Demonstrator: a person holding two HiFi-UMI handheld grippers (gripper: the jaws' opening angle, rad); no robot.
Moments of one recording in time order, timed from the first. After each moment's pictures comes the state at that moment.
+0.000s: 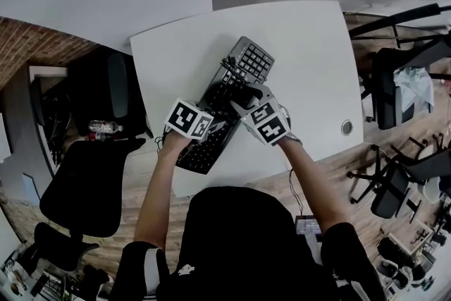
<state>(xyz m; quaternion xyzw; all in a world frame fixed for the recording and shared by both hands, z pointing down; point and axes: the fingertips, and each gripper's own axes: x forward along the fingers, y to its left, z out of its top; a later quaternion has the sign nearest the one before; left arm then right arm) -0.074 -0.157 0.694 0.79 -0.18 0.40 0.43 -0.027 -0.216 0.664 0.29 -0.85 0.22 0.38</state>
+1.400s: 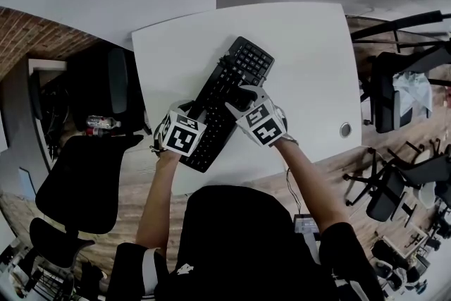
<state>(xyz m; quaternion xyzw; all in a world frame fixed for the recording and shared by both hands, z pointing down) -0.122 -0.168 0.690 0.79 -0.33 0.42 0.30 -0.045 -0.206 0.661 0.26 -0.86 0.21 0.39</state>
